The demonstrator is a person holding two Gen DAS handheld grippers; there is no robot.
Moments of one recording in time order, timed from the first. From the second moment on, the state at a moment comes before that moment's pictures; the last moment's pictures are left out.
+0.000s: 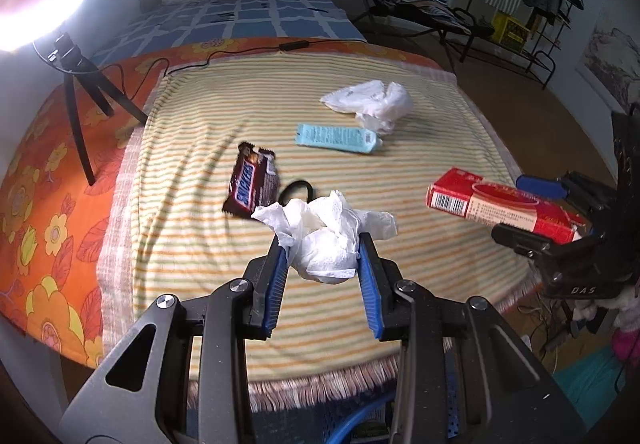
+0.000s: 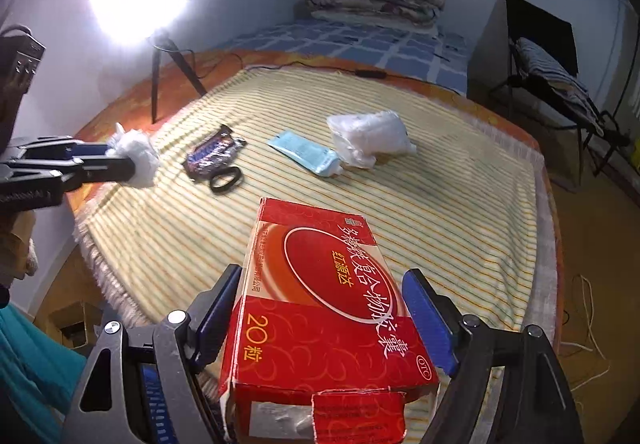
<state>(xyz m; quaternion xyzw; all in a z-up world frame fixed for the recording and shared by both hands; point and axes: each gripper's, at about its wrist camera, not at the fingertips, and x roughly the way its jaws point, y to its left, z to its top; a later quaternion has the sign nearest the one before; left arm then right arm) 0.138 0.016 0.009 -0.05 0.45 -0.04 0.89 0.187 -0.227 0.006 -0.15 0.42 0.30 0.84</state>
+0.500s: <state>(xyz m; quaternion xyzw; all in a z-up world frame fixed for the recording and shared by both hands) 0.063 -0.021 -0.008 -0.01 0.47 -0.09 0.88 0.087 -0.246 0.021 -0.16 0.40 0.34 0.84</state>
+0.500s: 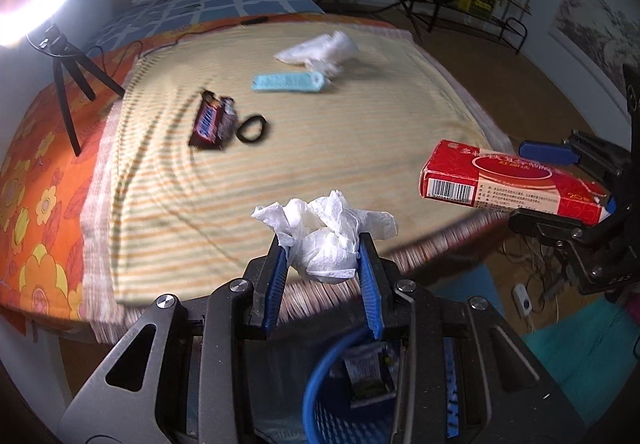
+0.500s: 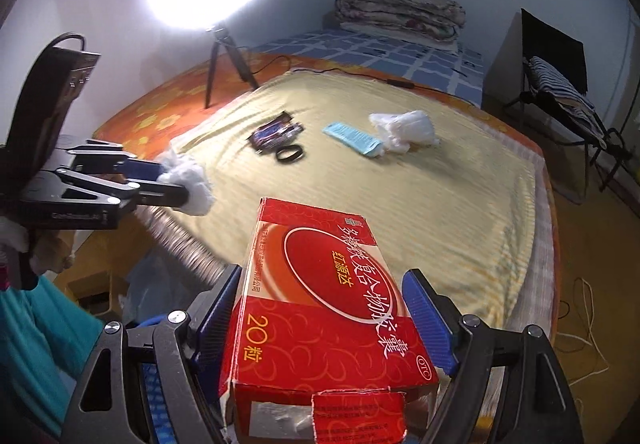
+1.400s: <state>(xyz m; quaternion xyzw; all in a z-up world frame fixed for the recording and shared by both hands) -0.032 -0.058 -0.117 0.00 0.57 -0.12 0.81 -0.024 -0.244 -0.053 -0.21 0.45 0.38 0.78</state>
